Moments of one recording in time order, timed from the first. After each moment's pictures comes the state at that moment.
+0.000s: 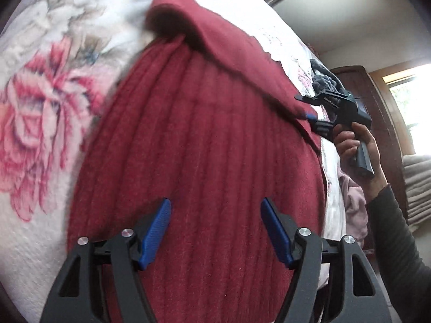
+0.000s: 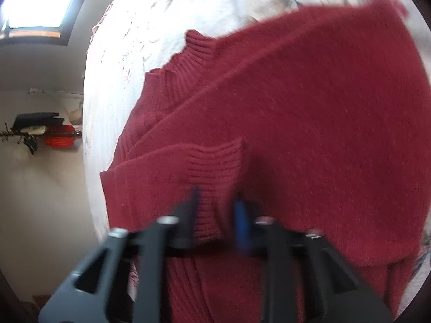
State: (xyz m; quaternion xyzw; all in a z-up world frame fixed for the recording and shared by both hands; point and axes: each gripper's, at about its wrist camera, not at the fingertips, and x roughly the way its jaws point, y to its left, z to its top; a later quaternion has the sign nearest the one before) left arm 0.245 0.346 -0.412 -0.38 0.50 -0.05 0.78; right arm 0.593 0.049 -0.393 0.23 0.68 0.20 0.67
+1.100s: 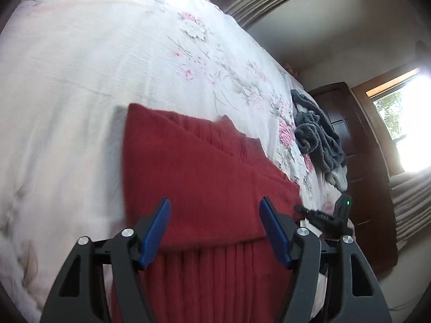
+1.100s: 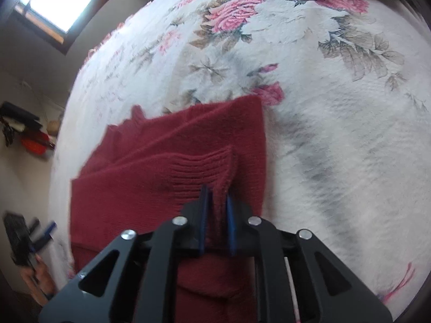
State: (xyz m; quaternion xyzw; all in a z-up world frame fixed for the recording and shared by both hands) left arm 0.450 0.436 -0.348 -0.36 0.45 -0.10 0.81; right arm 0.604 -0.060 -0.378 0.14 0.57 0.15 0.79
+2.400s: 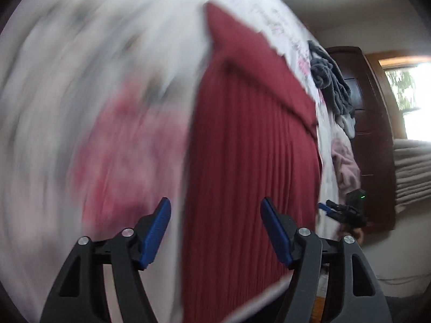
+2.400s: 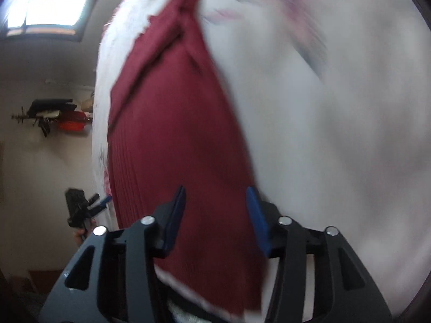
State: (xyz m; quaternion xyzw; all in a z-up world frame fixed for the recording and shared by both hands) left arm 0.187 0.451 -0.399 -0.38 0.57 -0.10 0.72; right arm 0.334 -0.171 -0.377 0.27 0.68 0.21 0.65
